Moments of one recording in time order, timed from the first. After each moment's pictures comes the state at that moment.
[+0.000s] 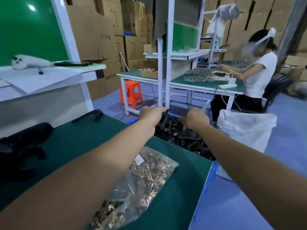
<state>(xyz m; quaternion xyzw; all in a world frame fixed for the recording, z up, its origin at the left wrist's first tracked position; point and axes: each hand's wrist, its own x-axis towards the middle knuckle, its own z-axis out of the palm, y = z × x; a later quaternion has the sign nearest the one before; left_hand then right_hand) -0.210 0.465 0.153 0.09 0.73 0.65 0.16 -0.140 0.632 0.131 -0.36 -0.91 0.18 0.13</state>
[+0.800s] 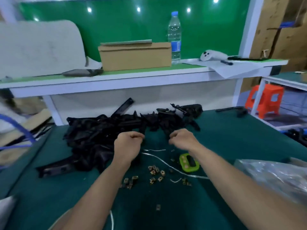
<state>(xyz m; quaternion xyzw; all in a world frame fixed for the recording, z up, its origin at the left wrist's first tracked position) -0.130 -0.076 0.082 -0.20 0.82 0.50 -0.21 -0.229 0.116 0.081 0.11 -0.91 0.39 -0.11</state>
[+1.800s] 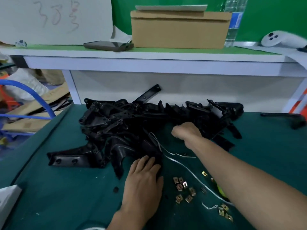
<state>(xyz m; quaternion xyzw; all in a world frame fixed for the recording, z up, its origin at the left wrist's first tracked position) -0.086 -0.101 -0.004 -0.11 0.98 0.10 -0.15 -0.299 -0.023 0.054 -0.02 -0.89 0.43 -0.15</state>
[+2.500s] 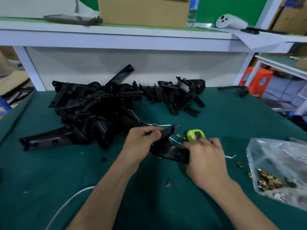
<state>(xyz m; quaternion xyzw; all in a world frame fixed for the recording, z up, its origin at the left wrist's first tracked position) -0.084 -0.078 0.039 -0.09 0.72 0.68 -0.07 -0.090 0.116 0.035 0.18 -0.97 0.02 0.18</state>
